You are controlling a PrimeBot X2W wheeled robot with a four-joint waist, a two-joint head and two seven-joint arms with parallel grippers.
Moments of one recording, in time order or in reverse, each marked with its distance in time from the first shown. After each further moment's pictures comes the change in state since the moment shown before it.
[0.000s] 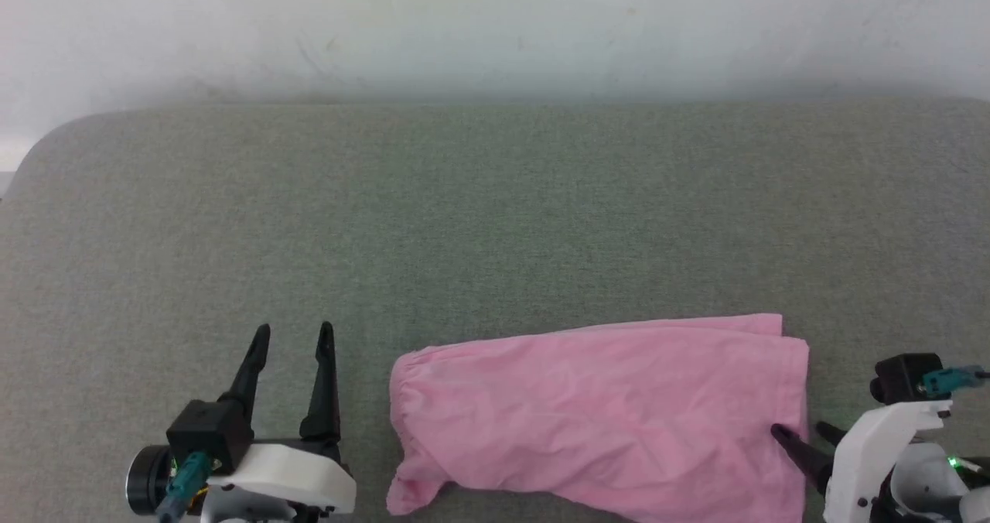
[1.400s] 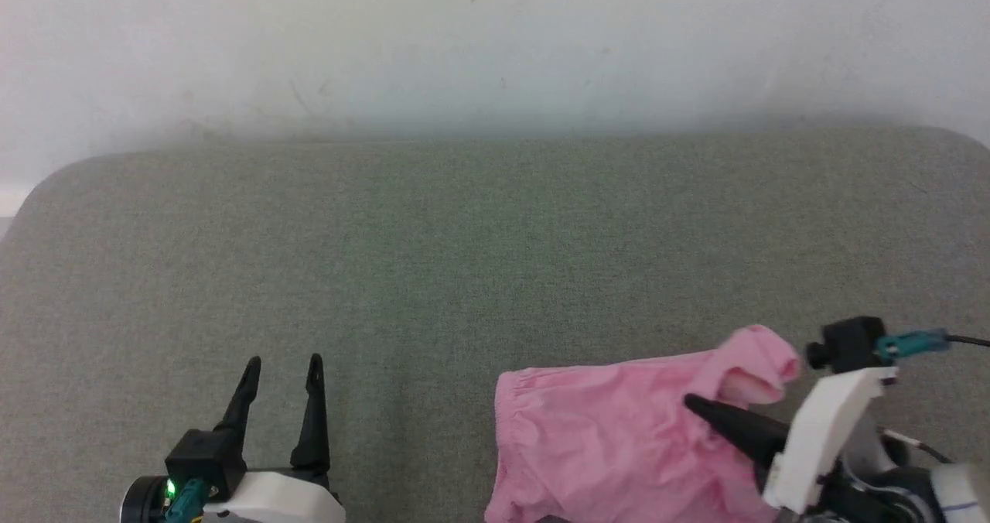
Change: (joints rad) left arm 0.066 -0.150 0.202 0.086 0.201 -0.166 -0.001; right arm -0.003 0.030 0.044 -0.216 0.323 0.000 0.162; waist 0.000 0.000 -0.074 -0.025
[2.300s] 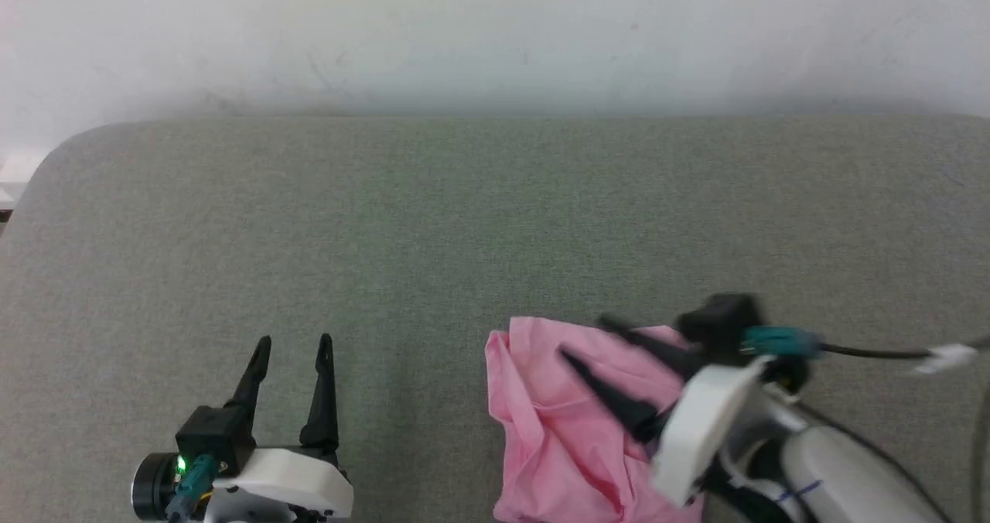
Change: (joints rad) left arm -0.063 -0.023 0.002 0.054 0.015 -0.026 0.000; right arm -0.242 -0.004 0.487 0.047 -0.246 0.001 -0.426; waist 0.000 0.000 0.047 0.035
